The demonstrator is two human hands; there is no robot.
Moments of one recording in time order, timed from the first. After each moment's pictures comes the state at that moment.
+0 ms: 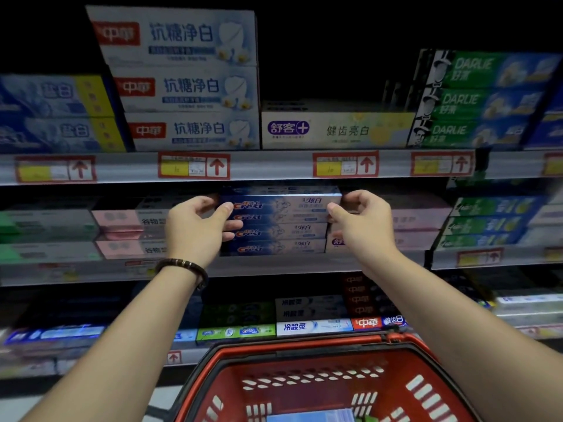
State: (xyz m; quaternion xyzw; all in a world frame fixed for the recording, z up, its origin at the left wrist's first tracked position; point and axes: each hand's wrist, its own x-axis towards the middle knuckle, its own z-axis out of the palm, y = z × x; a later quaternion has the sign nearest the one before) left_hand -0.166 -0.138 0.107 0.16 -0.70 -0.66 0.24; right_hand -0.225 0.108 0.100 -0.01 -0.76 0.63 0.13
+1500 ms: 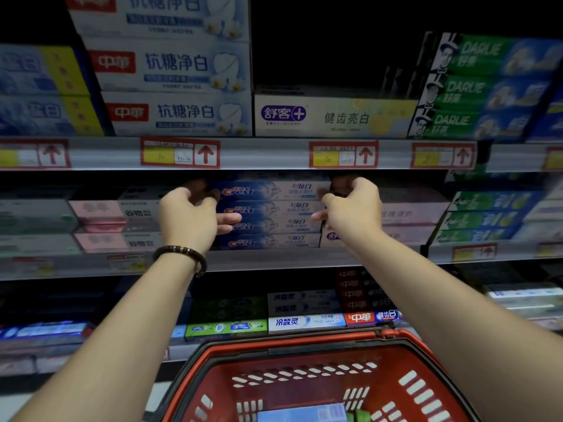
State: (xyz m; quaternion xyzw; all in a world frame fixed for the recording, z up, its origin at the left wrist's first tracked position) left_hand -0.186 -0.135 0.101 0.18 -0.68 -0.67 0.24; right_hand -0.240 0.092 0.111 -0.05 -0.79 0.60 0.12
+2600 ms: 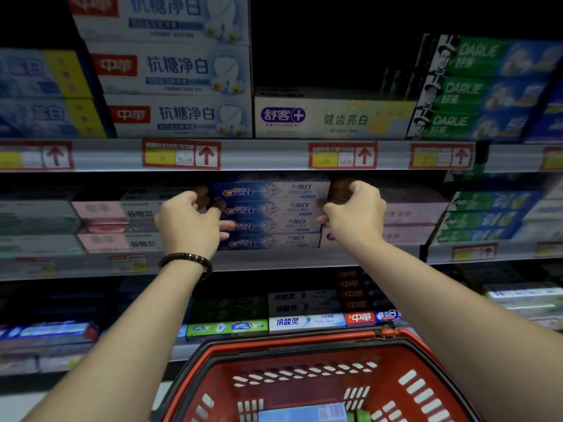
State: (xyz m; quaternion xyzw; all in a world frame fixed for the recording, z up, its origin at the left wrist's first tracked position) left_hand -0.188 -0.135 0.087 0.22 -0.73 -0.59 0.27; right_hand -0.229 0.100 0.110 -0.05 -0.85 0.49 0.17
